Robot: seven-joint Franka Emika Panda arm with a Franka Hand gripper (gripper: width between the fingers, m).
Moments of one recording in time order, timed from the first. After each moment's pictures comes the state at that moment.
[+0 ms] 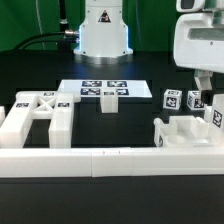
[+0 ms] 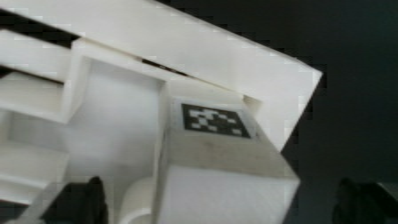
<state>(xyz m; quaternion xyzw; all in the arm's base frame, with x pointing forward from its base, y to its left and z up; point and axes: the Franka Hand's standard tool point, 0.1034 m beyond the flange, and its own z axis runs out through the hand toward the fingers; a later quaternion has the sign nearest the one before) 0.645 0.118 0.077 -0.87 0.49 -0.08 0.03</state>
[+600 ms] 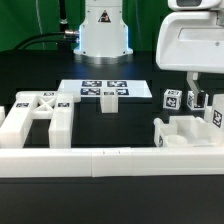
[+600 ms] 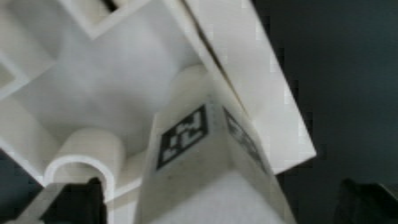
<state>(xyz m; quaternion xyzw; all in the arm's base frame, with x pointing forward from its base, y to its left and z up) 0.641 0.122 0.074 -0.98 0.18 -0.08 0.00</state>
